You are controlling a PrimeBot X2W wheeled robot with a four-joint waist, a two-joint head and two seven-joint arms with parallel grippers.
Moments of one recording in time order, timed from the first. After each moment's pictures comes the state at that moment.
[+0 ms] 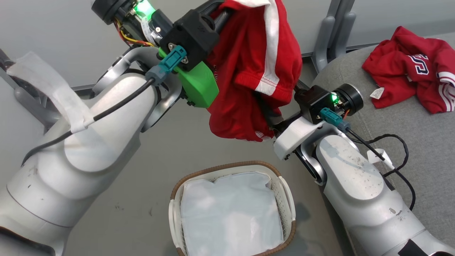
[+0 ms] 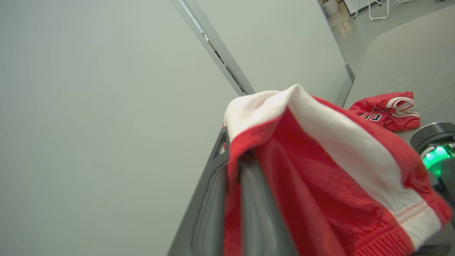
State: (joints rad) left arm -1.08 0.32 -0.84 0.22 -0.32 -0.12 0.00; right arm -0.70 -0.05 0.45 0.51 0.16 0.13 -0.26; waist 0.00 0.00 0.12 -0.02
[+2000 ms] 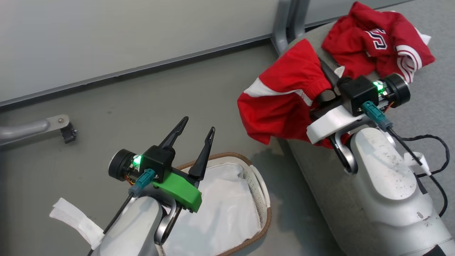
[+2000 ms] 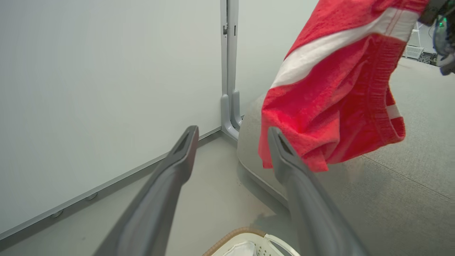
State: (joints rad) left arm -0.42 0.18 -0.60 0.37 -0.37 -0.07 -0.26; right arm -0.63 -0.08 0.24 0.37 0.01 0.13 -0.26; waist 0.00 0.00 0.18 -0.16
